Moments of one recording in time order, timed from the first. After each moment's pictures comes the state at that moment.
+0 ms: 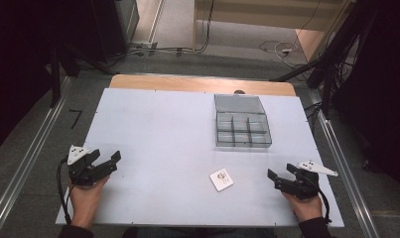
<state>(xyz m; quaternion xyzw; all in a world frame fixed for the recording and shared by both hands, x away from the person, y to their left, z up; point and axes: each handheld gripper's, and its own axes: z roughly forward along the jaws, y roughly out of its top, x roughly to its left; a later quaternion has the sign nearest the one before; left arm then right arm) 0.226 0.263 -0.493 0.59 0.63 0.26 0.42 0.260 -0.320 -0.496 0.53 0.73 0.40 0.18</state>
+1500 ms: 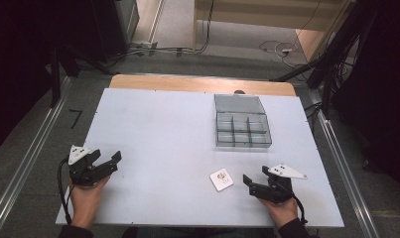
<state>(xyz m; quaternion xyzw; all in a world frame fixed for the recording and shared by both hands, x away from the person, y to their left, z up) 0.226 0.262 -0.493 0.60 0.63 0.26 0.42 0.247 -0.255 -0.507 0.48 0.76 0.41 0.18</state>
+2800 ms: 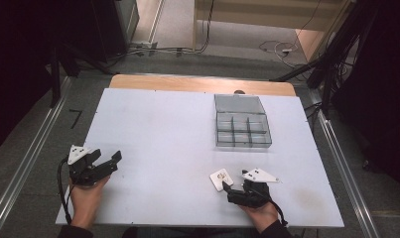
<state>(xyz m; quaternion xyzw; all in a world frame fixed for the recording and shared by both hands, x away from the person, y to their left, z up) 0.226 0.262 -0.492 0.59 0.63 0.26 0.43 0.234 -0.196 -0.515 0.44 0.79 0.38 0.18</state>
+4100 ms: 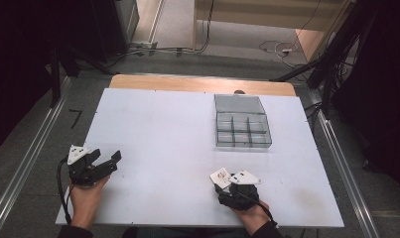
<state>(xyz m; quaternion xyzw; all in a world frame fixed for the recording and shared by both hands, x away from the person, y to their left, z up) 0.226 0.263 -0.491 0.59 0.63 0.26 0.43 0.228 -0.168 -0.519 0.42 0.82 0.34 0.19</state>
